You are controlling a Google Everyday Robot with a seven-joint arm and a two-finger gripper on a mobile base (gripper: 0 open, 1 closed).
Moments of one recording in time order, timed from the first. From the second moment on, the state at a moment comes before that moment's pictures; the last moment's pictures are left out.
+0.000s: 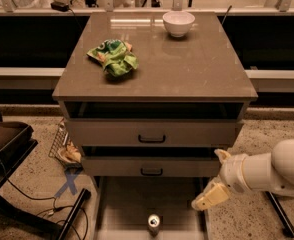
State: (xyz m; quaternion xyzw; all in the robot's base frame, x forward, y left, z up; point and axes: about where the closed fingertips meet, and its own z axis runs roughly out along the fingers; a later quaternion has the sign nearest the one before) arm 0.435 -0.170 0.642 -0.46 0.82 0.18 0.30
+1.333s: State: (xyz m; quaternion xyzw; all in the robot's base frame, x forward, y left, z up) arm 0.421 -0.196 0.493 -0.47 0.78 0.27 0.32
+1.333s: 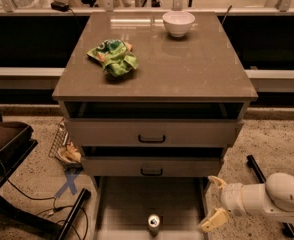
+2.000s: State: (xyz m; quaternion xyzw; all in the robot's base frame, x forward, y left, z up) arm 0.419 -0.145 0.422 -0.48 0.73 0.33 0.36
